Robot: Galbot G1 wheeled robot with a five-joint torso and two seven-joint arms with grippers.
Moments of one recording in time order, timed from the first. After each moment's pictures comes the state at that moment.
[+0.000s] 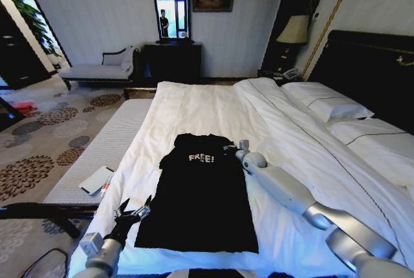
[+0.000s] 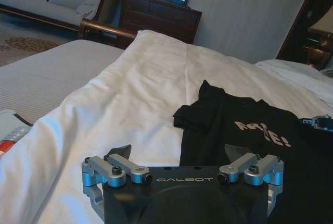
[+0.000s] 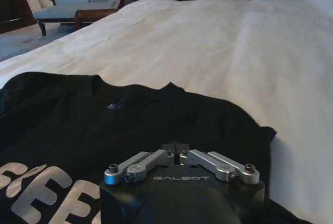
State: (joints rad) left arm 1.98 -1.13 -0.65 -2.32 -0.69 0.09 -0.17; right arm -0.42 1.04 -0.30 1.20 0.93 -0.31 0.09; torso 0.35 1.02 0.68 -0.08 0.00
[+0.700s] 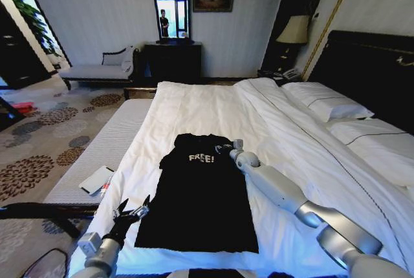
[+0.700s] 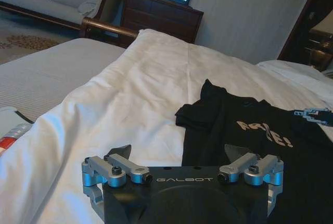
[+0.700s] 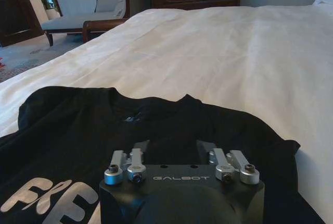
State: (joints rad) left arm 1.97 -1.13 -0.65 -2.30 -0.70 0.09 -0.16; right arm -0.43 1.05 -0.30 1.25 0.95 -0.31 0.12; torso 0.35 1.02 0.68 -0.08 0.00
